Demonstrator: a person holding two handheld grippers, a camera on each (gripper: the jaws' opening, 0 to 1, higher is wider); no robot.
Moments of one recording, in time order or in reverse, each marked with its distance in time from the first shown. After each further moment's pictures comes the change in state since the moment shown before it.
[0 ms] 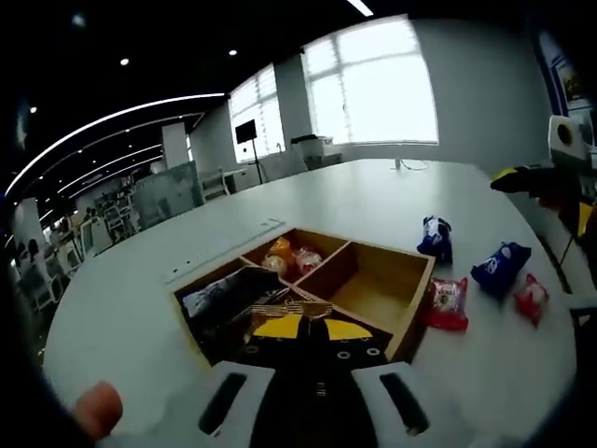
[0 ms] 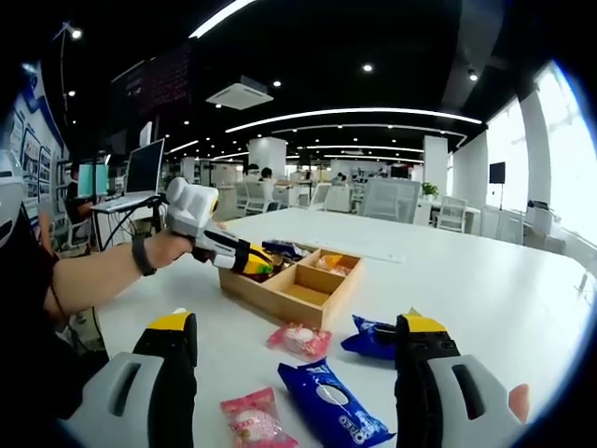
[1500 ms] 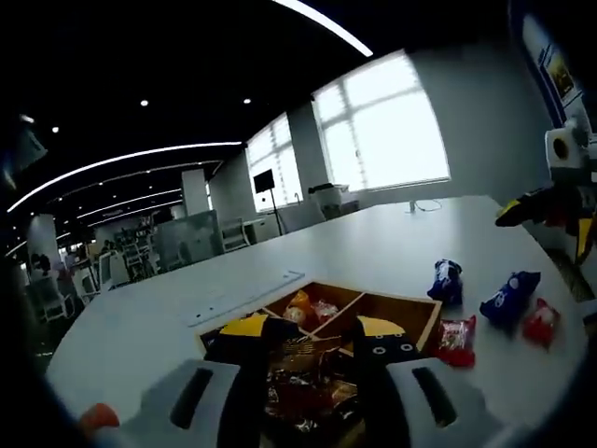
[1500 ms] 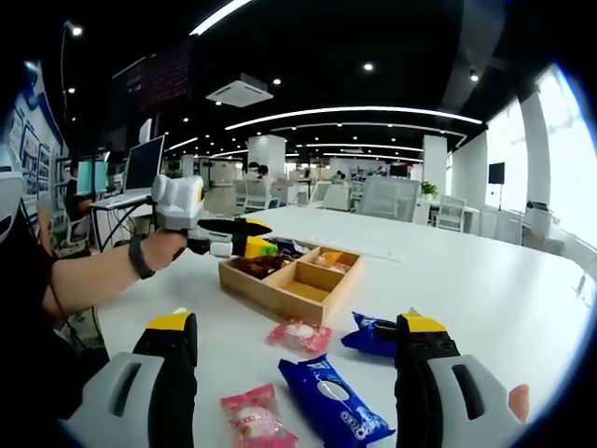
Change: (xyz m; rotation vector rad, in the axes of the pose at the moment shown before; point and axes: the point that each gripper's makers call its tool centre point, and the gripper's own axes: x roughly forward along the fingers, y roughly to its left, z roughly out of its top) left arm -0.020 0.010 0.042 0.020 -0.256 0.100; right arm -0.002 0.001 -0.003 -0.006 0.010 -0.009
